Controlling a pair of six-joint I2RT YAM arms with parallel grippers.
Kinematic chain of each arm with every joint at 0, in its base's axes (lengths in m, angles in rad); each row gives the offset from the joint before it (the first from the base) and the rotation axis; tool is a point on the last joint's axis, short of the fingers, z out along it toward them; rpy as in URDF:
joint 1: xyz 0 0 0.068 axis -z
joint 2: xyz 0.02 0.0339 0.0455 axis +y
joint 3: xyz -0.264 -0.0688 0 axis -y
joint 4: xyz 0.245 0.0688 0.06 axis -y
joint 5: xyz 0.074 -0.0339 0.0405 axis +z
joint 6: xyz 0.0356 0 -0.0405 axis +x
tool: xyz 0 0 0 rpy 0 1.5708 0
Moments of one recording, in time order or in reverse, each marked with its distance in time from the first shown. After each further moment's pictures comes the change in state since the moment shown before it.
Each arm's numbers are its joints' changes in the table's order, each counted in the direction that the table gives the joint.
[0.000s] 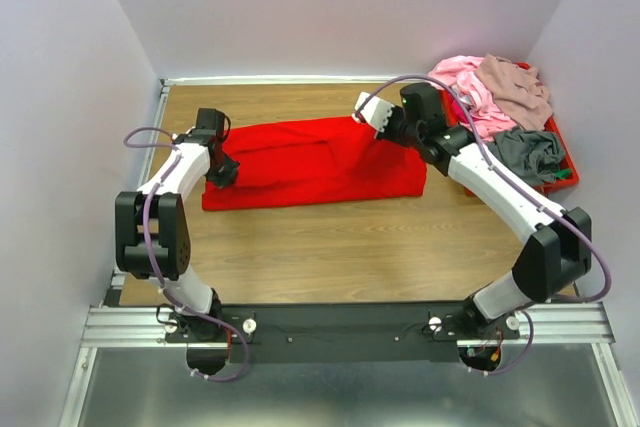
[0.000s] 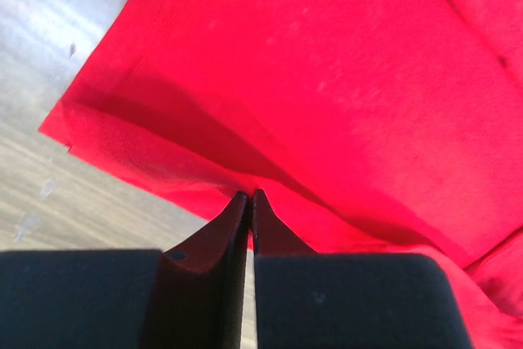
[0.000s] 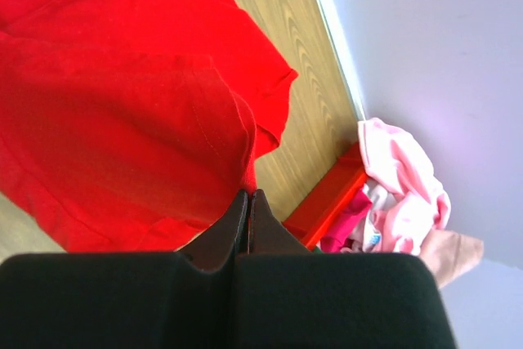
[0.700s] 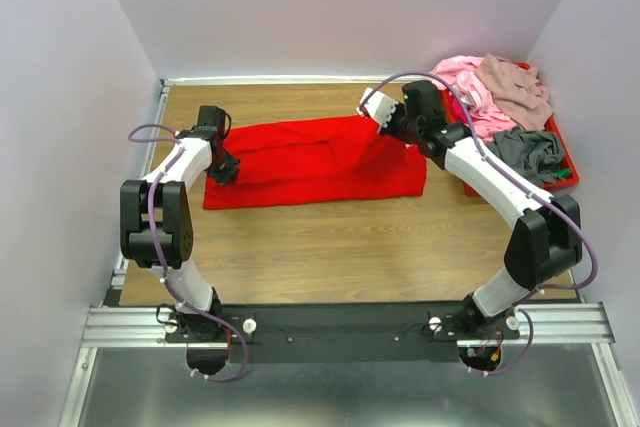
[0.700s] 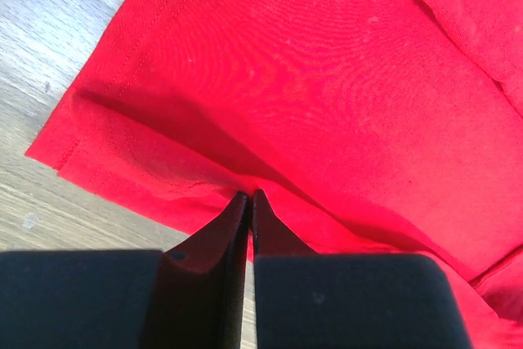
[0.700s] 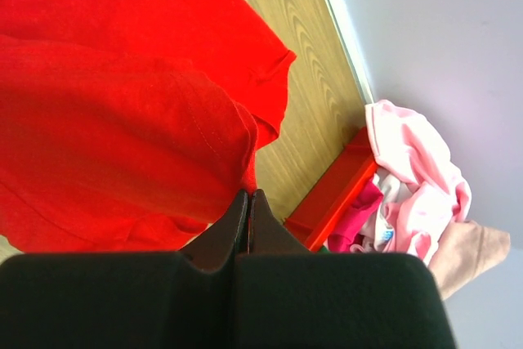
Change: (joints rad) left arm -0.011 0.086 0.051 0.024 -0.012 0.023; right arm 0.061 0.083 0.000 0.061 0.000 0.019
